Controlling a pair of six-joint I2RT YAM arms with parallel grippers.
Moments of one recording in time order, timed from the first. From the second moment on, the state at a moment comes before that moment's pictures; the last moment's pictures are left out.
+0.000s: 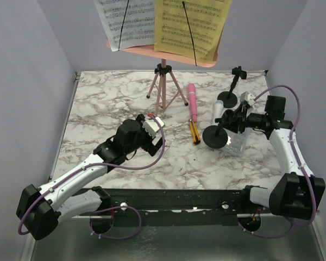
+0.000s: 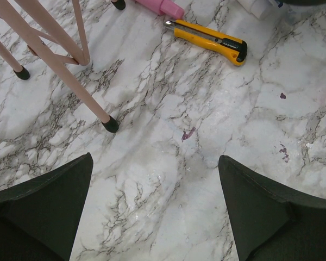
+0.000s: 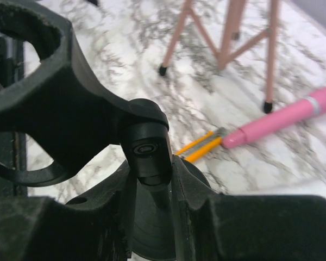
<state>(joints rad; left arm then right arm) -0.73 1.00 0.71 -0.14 0.06 0.21 -0.19 1.22 0.93 -0.46 -1.32 -0.70</state>
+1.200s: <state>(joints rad) -0.73 1.00 0.71 -0.15 0.06 0.21 -0.35 1.21 0.93 -0.11 -0.90 -0.32</state>
